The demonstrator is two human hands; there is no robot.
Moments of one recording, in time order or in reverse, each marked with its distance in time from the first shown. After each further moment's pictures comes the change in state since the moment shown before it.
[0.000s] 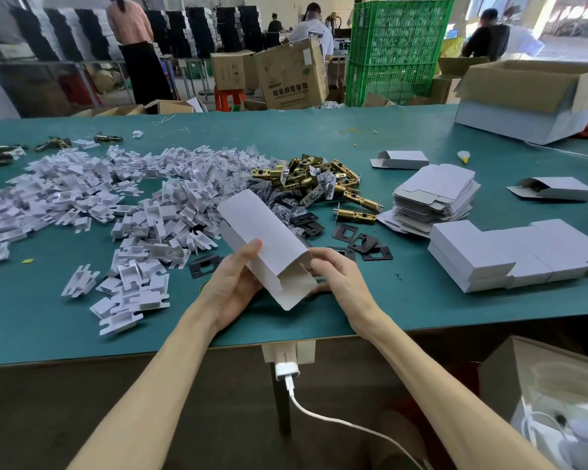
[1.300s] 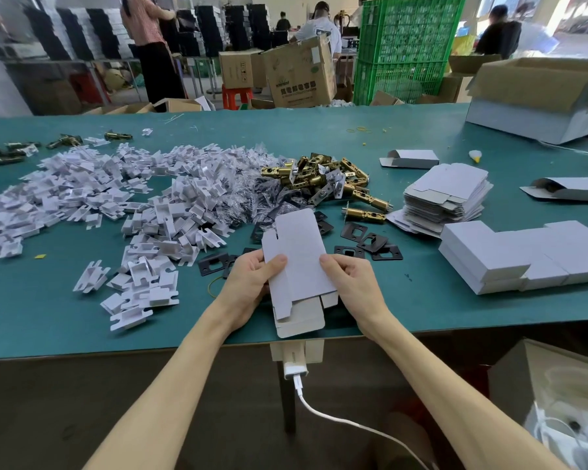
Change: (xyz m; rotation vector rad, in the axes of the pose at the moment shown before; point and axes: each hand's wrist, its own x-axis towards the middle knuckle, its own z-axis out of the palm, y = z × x) left_hand 0.003 -0.016 0.001 0.255 0.051 0.058; right_hand -0.005 -0.001 0.003 -0.094 0.101 -0.040
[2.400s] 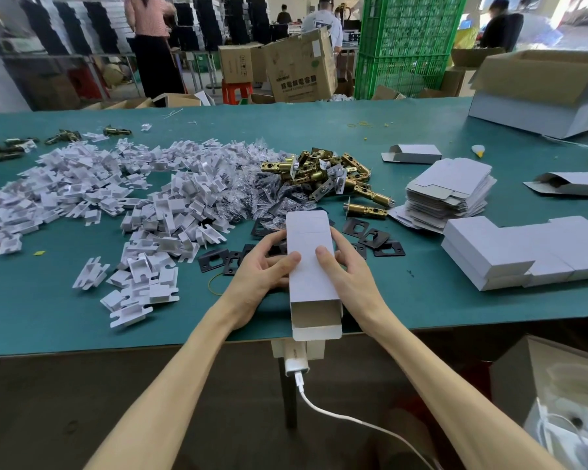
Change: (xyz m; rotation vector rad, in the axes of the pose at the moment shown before) left_hand -0.001 0.002 0.006 0.073 -0.112 0.083; right_hand 0.005 -0.001 0.007 -0.038 0.001 0.008
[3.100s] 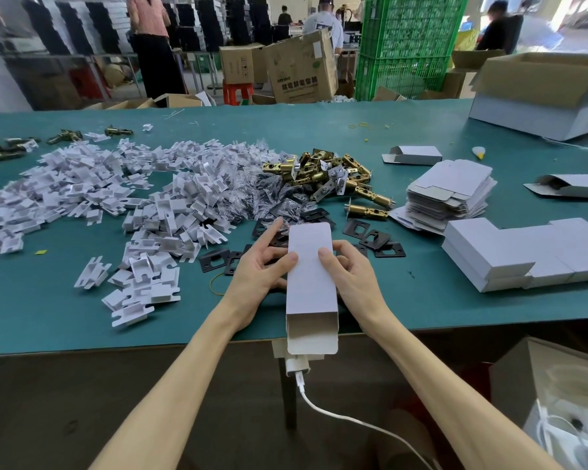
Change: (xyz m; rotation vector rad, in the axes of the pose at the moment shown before) left_hand -0.002 -0.001 0.000 0.023 0.087 0.027; right_hand -0.003 -0.001 -0.001 0.007 0.027 0.014
